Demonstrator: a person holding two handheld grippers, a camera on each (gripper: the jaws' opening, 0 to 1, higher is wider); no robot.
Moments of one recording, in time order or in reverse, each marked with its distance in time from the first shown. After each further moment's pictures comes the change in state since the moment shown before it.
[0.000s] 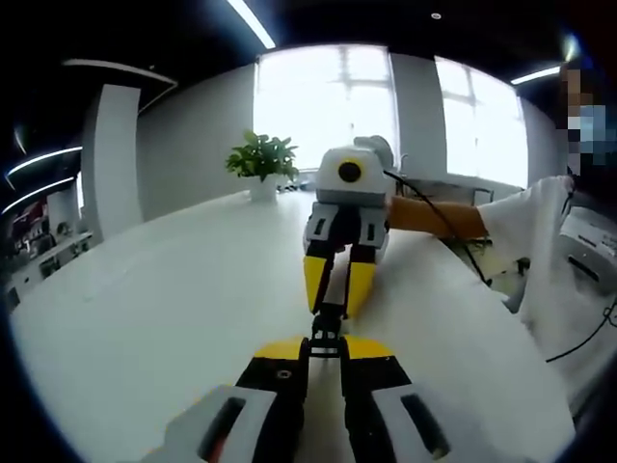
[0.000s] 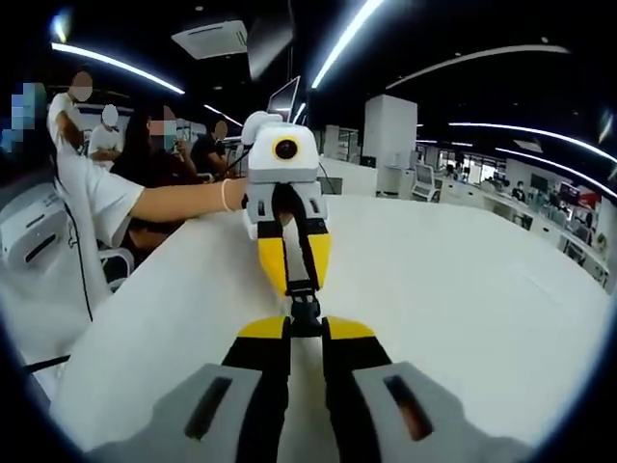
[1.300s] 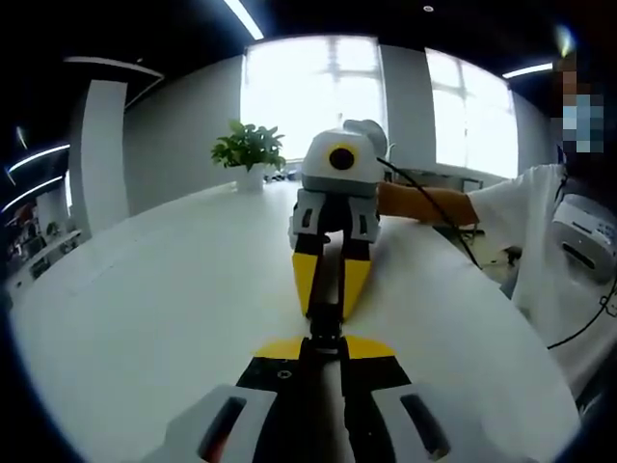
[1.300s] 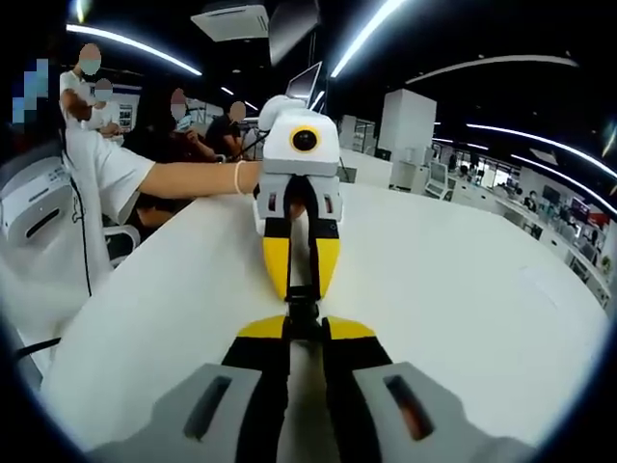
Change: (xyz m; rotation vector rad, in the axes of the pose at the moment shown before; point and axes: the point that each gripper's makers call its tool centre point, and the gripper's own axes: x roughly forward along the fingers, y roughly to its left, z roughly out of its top) left arm 0.012 -0.011 -0.015 0.010 0.046 -0.043; right arm 0.008 0.005 -0.010 -0.057 0.053 0.044
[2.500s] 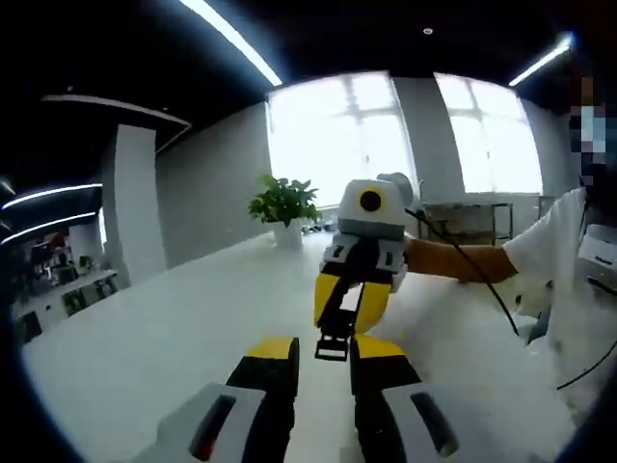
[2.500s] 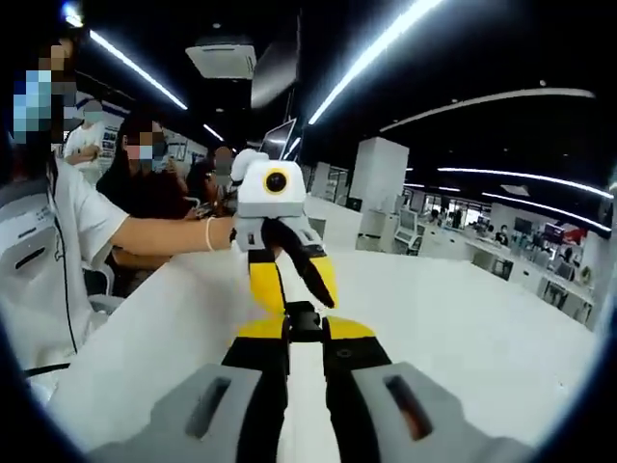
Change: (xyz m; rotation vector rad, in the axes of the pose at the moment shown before) left arm -0.028 0.034 0.097 0.049 -0.272 0.176; right arm -0.045 -0.044 0.088 -0.007 -0.323 -0.172
